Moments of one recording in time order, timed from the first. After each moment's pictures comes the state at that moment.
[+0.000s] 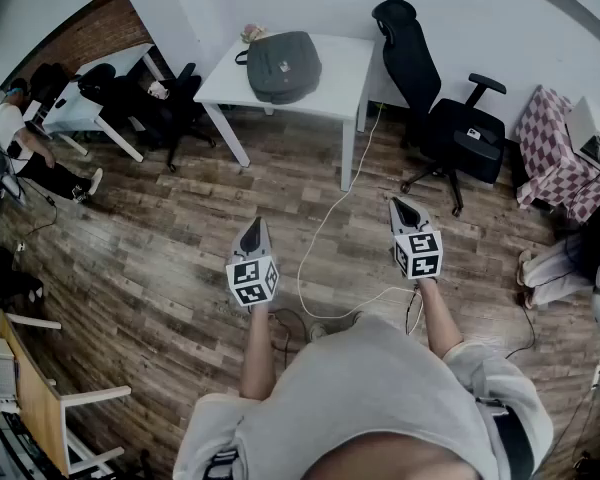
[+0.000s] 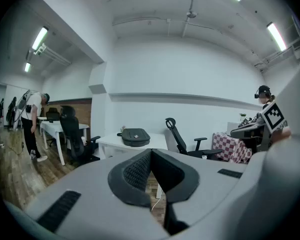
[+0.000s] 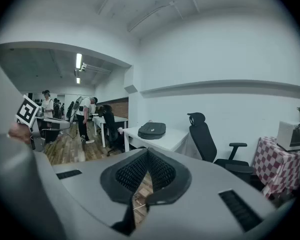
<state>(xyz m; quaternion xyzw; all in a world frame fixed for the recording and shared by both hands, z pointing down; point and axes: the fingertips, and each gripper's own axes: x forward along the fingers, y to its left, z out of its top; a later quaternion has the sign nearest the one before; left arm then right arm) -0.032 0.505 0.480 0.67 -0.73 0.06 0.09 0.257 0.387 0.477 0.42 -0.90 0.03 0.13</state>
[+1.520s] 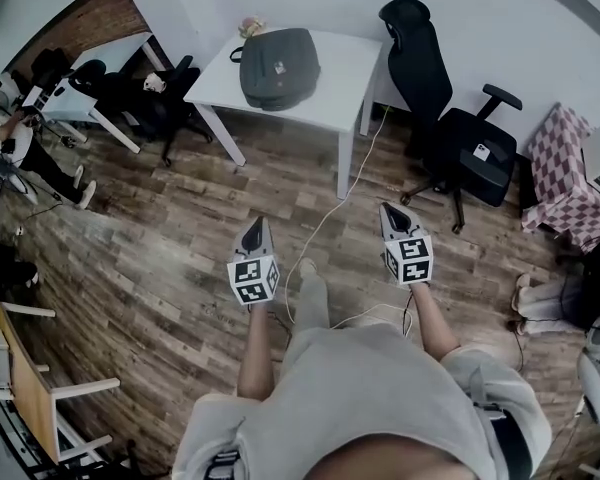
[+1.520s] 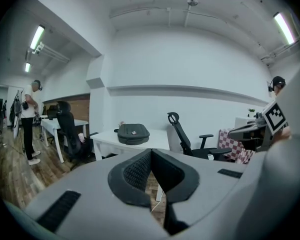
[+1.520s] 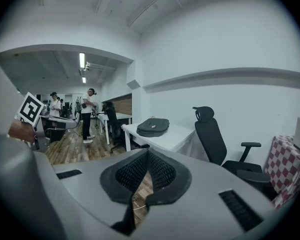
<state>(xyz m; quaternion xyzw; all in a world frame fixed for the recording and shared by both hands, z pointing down) -0.003 0.385 0.510 0.66 -0.74 0.07 0.11 0.255 0.270 0.512 0.37 -0.92 0.04 0.14</state>
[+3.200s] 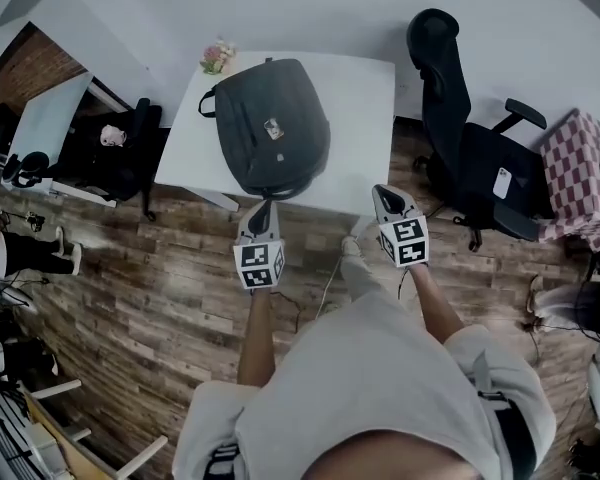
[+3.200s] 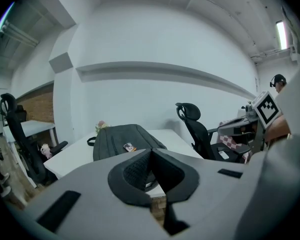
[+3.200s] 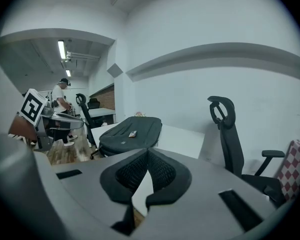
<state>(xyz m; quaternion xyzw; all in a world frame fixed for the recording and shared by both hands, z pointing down) -0.182 -0.032 0.538 0.74 -0.65 0.13 0.12 0.047 -0.098 0.542 0.41 -0.89 0.07 0.18</state>
